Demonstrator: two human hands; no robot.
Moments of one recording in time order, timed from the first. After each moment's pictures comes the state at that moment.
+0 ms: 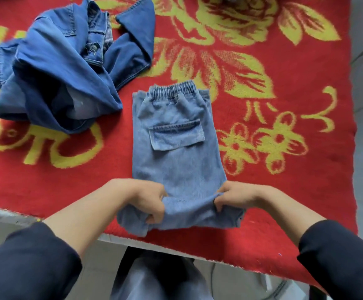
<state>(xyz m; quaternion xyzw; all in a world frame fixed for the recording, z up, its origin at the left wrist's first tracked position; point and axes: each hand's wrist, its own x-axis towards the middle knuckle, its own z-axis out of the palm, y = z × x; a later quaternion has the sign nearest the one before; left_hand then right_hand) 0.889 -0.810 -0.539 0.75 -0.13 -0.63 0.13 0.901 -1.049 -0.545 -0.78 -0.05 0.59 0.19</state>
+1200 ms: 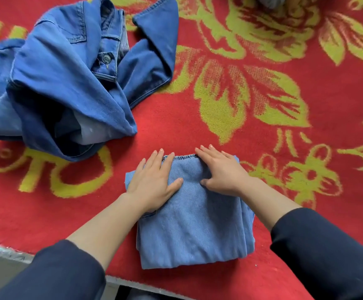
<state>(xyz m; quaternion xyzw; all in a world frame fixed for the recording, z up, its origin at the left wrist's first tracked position) 0.959 -0.764 -0.620 0.94 -0.04 -0.30 0.16 1.025 -0.957 -0.599 -0.89 -0.20 0.39 0.07</state>
